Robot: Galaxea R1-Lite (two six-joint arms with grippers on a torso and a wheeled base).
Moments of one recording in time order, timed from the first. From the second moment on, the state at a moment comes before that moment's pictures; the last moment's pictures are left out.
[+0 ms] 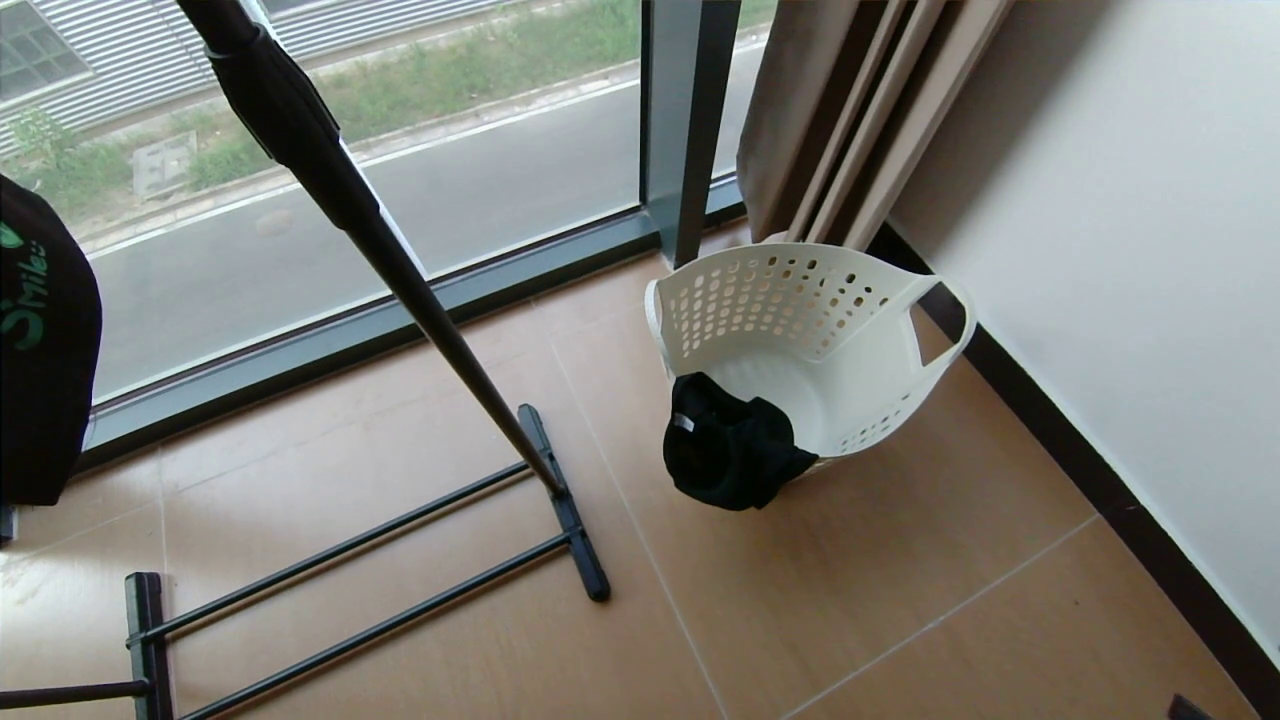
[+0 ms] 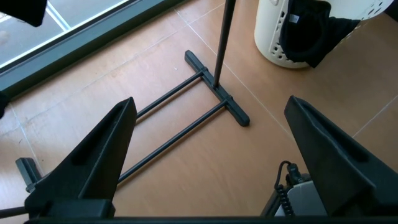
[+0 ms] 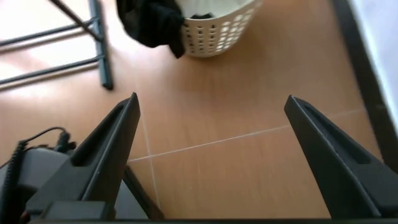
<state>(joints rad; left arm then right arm) -0.01 0.00 0.00 0.01 -0.16 0.13 0.10 0.57 -0.13 -0.17 0.10 -0.05</state>
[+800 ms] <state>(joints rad) -0.01 0.00 0.00 0.01 -0.16 0.12 0.28 1.74 -0.92 -0.32 0.11 -0.35</state>
